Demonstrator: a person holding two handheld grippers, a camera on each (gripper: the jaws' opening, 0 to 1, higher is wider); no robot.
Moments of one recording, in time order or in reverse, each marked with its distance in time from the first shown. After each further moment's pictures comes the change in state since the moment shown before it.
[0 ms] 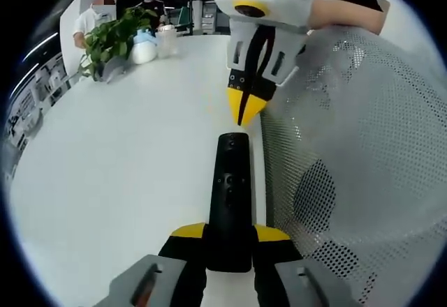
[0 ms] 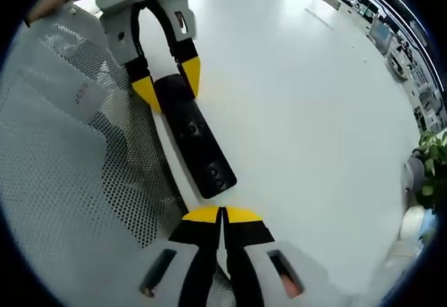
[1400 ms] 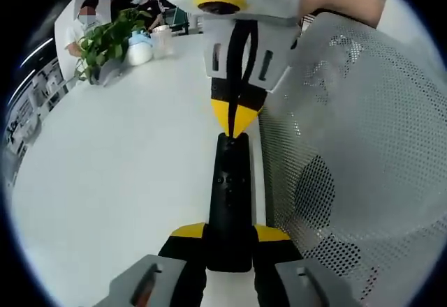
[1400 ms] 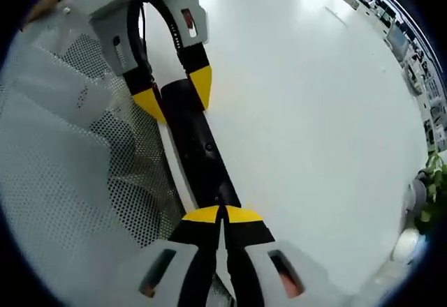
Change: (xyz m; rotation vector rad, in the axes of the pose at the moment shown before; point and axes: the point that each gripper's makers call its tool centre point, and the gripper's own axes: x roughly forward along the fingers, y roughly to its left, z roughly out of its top) left arm 0.000 -0.001 0.000 0.030 0.015 0.001; right arm 0.011 0.007 0.022 -0.069 0.094 0.060
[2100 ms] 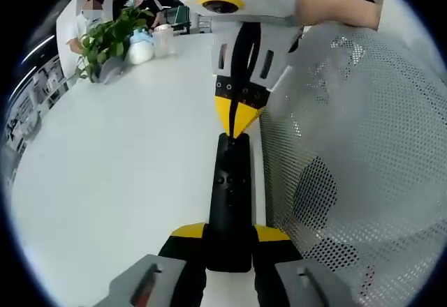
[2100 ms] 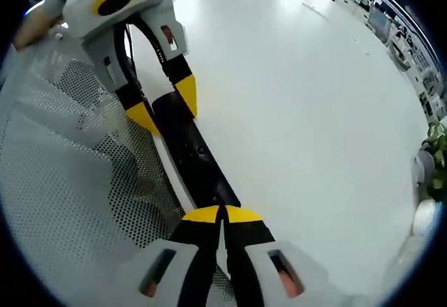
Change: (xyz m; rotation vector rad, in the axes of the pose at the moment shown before) left arm 0.001 0.001 0.000 -0.014 -0.001 -0.006; right arm -0.003 -0.002 -0.002 0.204 -0.141 0.028
